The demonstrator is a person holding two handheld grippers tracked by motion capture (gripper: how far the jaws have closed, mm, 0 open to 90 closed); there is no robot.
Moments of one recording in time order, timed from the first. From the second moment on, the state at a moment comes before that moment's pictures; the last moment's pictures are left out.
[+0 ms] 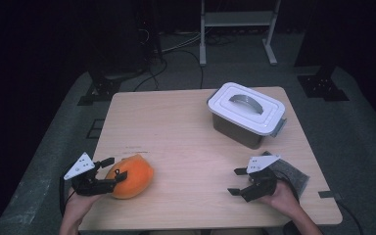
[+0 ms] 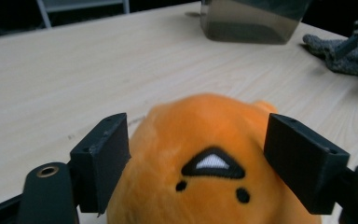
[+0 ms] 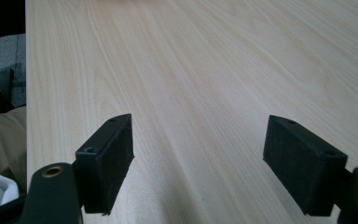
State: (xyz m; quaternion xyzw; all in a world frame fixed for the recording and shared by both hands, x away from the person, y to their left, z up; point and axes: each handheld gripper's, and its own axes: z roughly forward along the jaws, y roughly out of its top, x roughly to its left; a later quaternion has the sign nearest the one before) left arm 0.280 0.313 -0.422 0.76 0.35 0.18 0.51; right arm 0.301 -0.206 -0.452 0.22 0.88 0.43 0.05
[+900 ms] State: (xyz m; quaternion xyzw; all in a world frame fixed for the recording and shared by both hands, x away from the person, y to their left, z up) left arm 0.275 0.286 -0.418 0.81 0.32 0.19 0.46; right arm 0.299 -0.219 -0.443 0.23 0.85 0.47 0.06
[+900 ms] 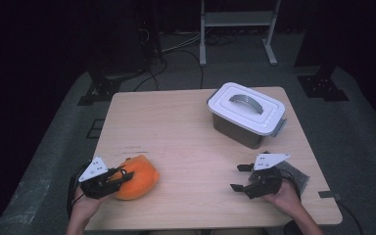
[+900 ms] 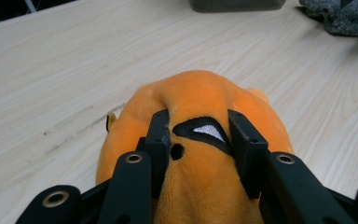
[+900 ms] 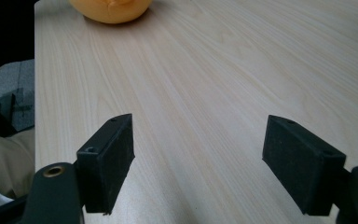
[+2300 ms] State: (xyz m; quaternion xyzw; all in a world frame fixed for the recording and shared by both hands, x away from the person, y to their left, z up) left arm 0.313 0.161 -0.367 0.84 0.17 0.15 0.49; right arm 0.299 -0.232 -0.440 0.24 0.84 0.48 0.07
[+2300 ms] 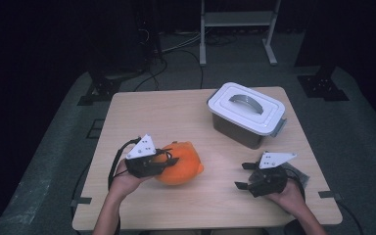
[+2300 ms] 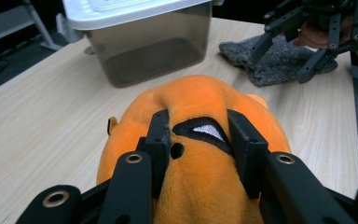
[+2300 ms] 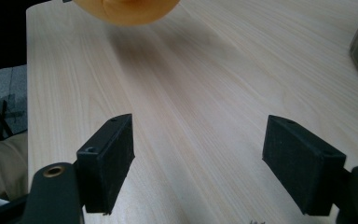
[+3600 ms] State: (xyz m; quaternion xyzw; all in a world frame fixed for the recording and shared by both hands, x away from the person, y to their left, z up) left arm 0.332 0.099 -0.415 0.87 0.13 0.08 0.47; right arm 0.299 -0.252 -0.437 0.25 0.83 0.49 0.09
